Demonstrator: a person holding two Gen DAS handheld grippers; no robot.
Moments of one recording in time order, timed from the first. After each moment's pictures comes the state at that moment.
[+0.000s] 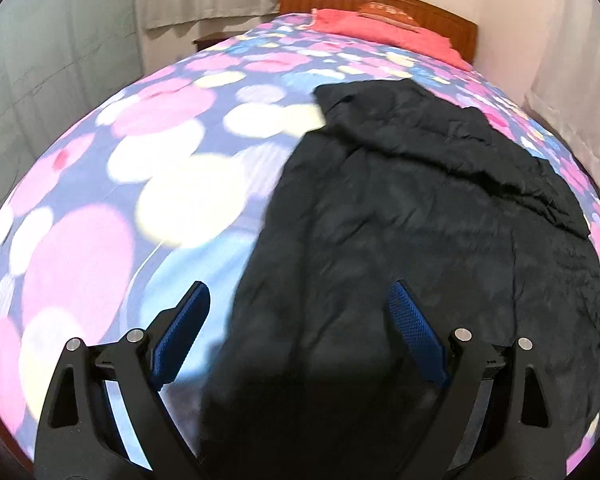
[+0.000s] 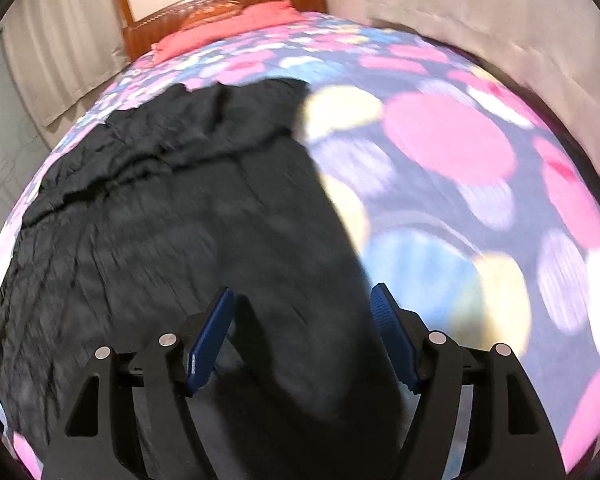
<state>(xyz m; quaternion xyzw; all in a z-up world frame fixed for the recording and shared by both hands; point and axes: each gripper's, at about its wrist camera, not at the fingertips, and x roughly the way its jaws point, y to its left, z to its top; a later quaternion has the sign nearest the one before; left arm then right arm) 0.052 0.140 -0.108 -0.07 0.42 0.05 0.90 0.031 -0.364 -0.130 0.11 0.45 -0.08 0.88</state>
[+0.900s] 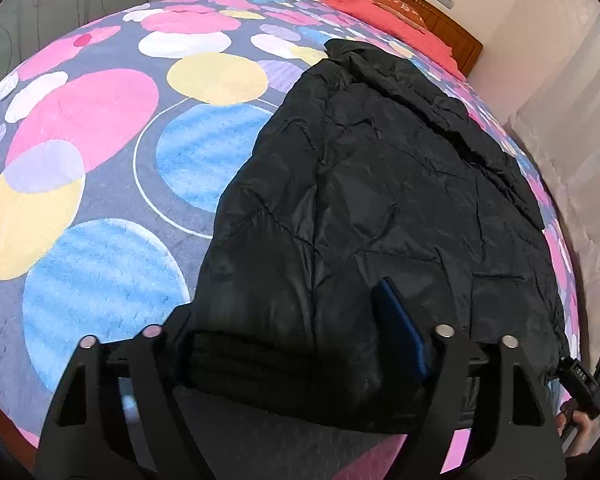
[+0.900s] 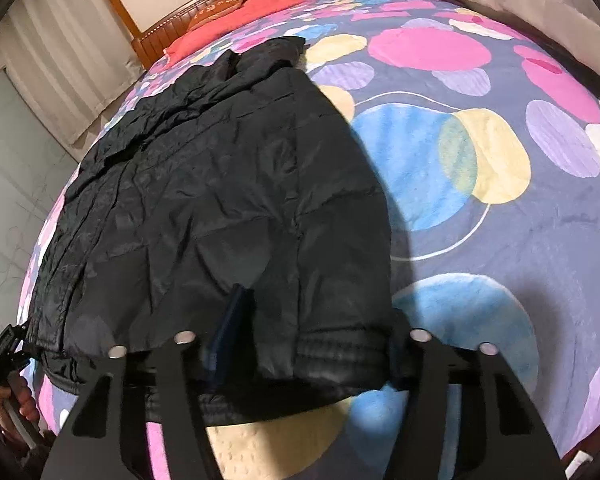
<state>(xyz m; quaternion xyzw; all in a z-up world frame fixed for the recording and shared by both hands) -0.027 0.155 -0.141 -0.20 0.45 -0.01 0.87 -0.049 -0.357 -0.161 0.20 0.45 -0.02 0.87</state>
